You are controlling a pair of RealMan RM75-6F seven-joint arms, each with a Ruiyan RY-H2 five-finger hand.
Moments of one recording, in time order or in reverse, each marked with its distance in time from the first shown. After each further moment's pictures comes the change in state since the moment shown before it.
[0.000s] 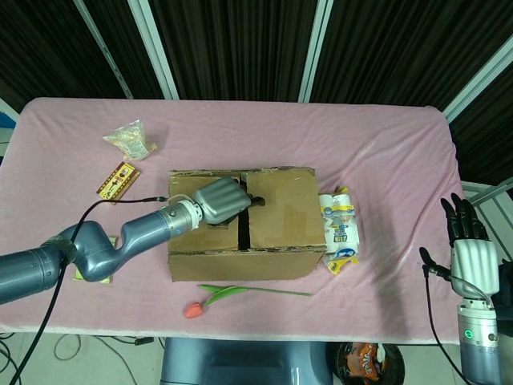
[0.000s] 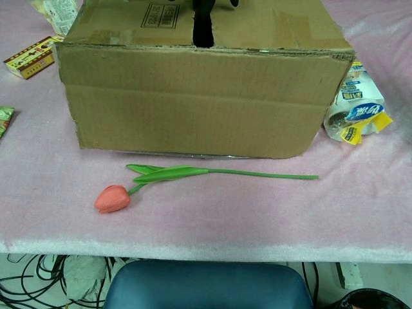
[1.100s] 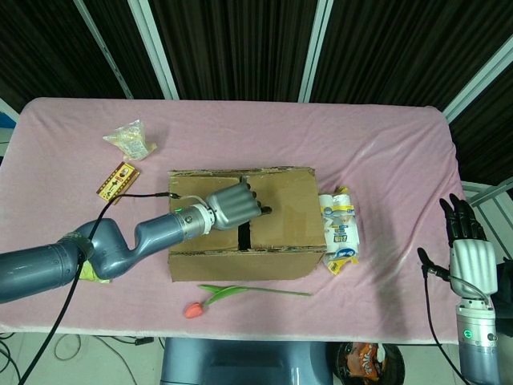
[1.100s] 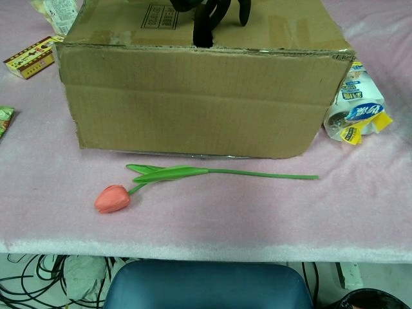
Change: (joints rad) left arm -0.114 -0.025 0.094 0.023 0.029 0.002 0.111; right arm -0.017 -0.004 0.024 -0.007 -0.013 -0.025 0.023
